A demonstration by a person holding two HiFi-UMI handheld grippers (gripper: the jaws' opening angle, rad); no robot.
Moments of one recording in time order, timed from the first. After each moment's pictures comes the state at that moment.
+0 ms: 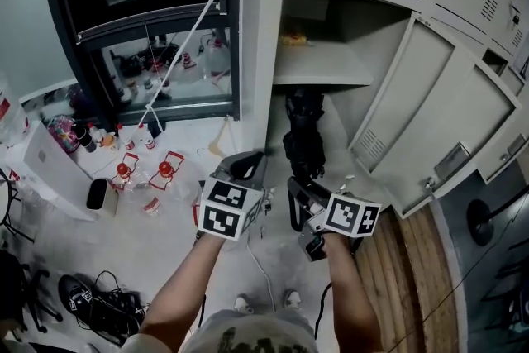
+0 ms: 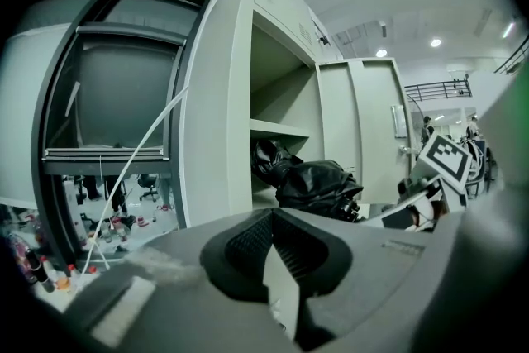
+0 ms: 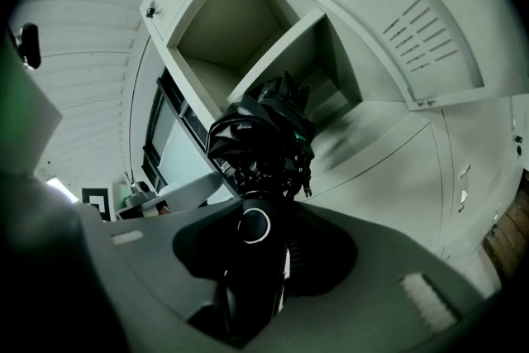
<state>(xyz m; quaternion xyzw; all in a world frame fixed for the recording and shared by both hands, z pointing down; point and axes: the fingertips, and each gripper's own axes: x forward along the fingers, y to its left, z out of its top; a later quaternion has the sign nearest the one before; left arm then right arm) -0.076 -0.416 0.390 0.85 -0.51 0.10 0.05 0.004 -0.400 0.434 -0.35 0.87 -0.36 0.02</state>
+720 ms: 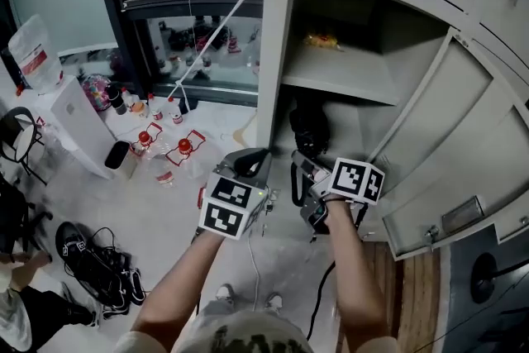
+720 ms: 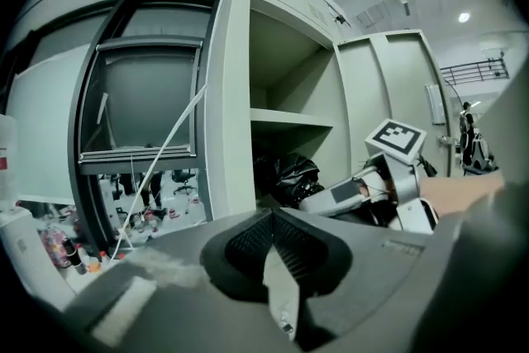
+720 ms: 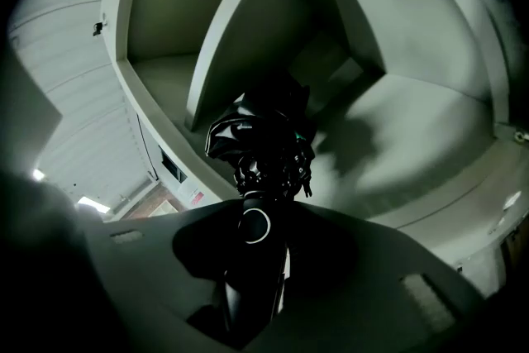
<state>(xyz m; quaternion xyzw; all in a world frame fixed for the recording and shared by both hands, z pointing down) -0.069 -0.436 0.396 0.78 -0.61 0.12 0.06 -0.007 -0.490 0.434 -0.25 0.87 -0.43 -0.03</state>
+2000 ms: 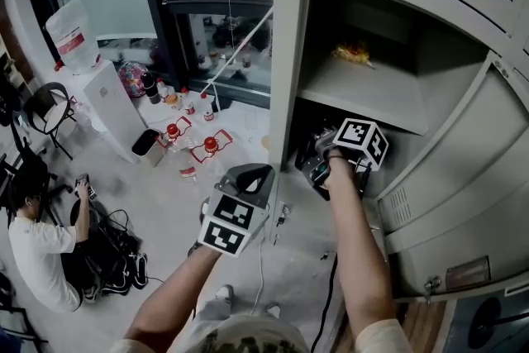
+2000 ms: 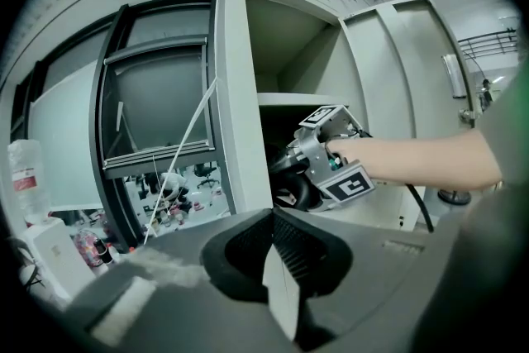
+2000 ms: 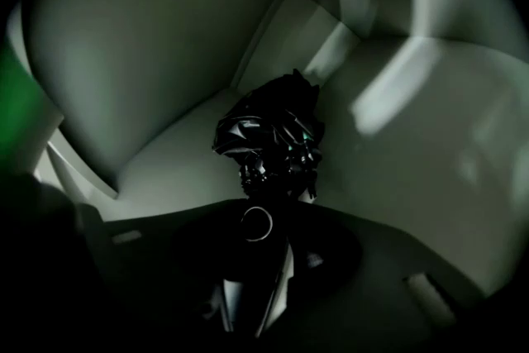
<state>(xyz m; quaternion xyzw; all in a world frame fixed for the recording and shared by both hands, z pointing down) -0.086 -0.434 0.413 0.73 -0.66 0.17 0.06 -0.072 -0.598 0.438 -0.25 0.81 -0.53 -0.04</state>
